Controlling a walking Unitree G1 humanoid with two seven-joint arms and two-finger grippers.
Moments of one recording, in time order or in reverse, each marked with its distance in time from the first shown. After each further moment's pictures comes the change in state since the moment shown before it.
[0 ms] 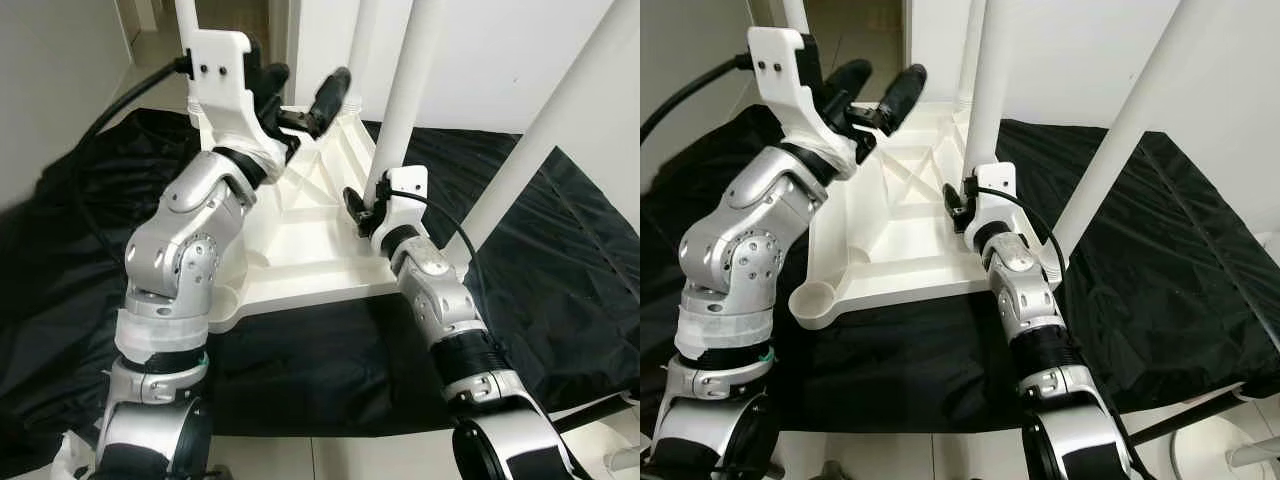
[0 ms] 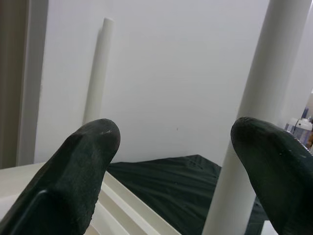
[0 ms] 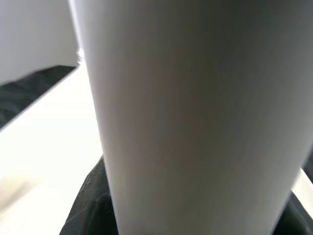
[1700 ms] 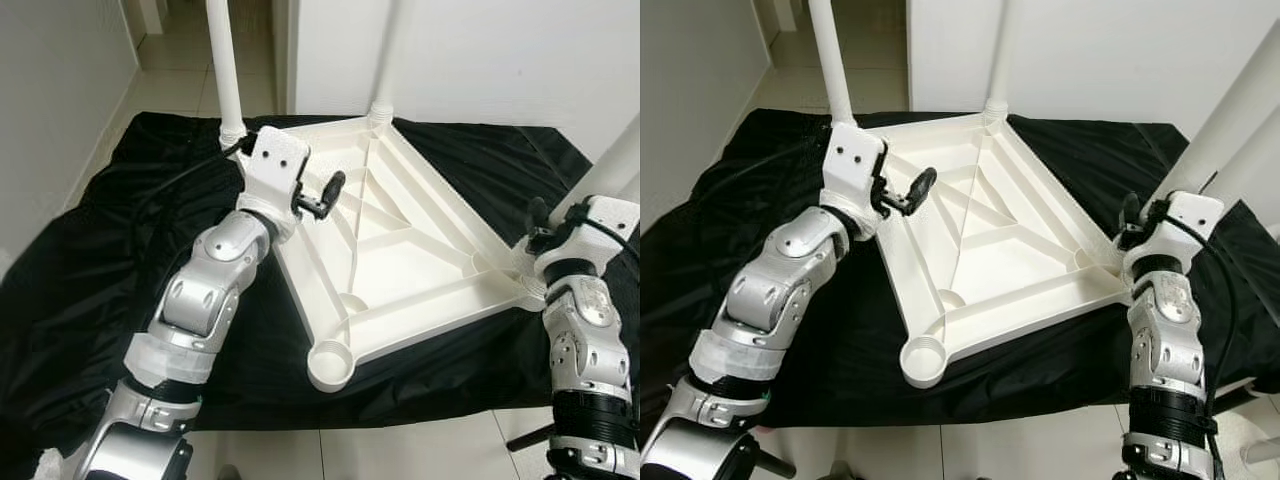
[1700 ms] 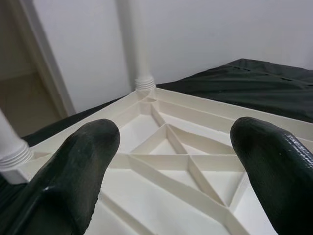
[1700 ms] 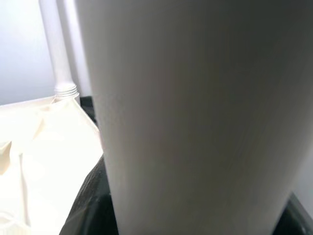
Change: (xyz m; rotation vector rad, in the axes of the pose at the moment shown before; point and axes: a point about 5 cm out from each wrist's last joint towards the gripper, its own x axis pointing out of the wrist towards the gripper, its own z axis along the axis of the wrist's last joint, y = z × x) left arm -0.013 0.000 -0.070 0.321 0.302 0.065; right arm -0.094 -0.141 0.031 -0.115 -0.130 -0.503
